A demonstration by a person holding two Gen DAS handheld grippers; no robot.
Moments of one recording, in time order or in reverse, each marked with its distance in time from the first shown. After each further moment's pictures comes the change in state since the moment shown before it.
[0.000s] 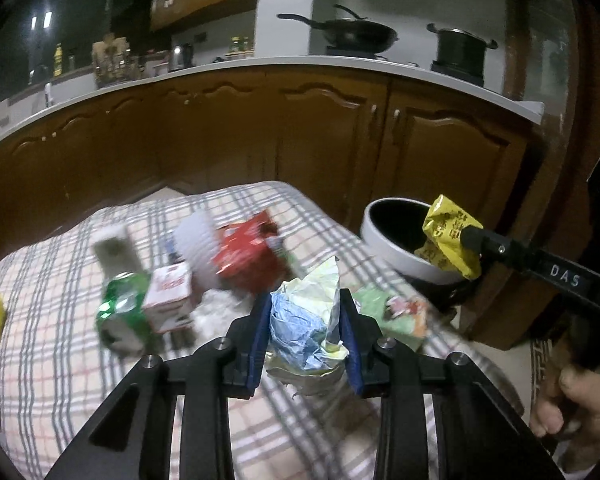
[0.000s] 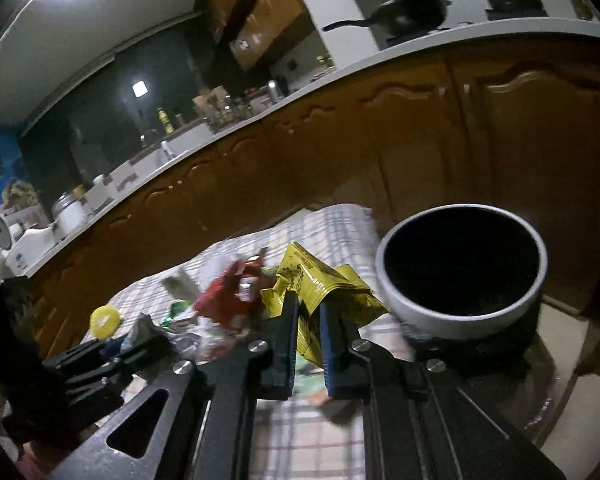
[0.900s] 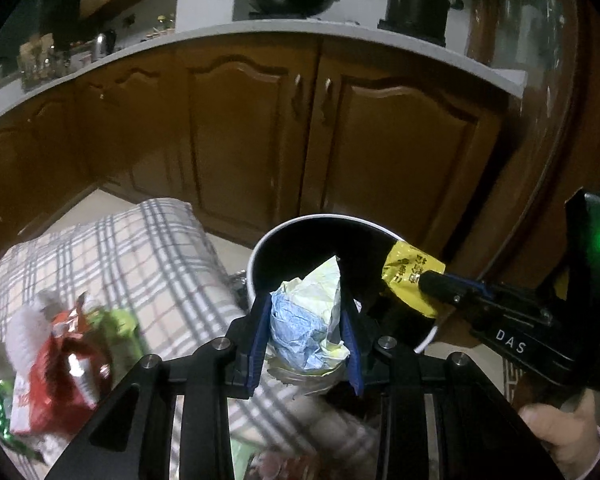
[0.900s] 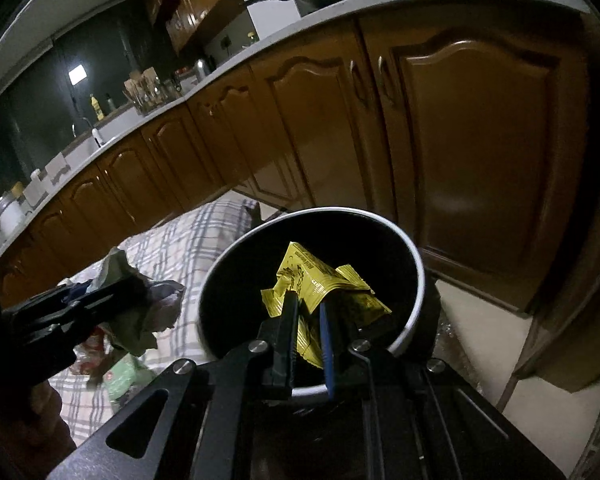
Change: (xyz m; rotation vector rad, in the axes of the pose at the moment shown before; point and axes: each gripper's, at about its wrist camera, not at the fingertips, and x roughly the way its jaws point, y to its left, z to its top) left arm 0.168 -0.067 0.087 0.079 0.117 -0.156; right arm 0.031 -0.130 0.034 0.021 0.104 -0.209
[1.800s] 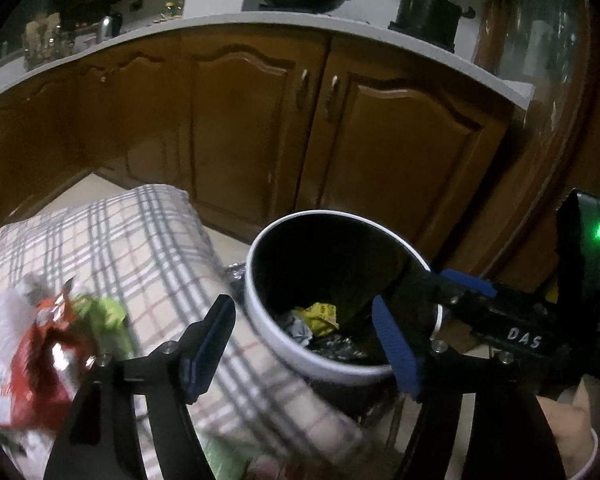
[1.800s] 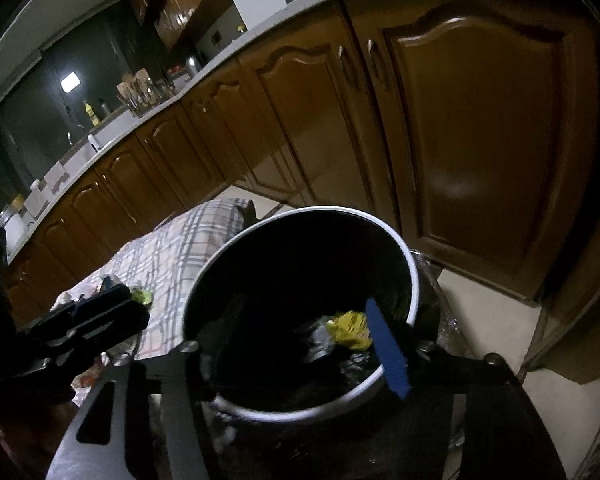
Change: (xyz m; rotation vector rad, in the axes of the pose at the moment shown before) left arm 0.002 0.013 -0.011 -0.070 -0.013 -0.035; right arm 0.006 -0.017 0.006 0.059 0.033 0.038
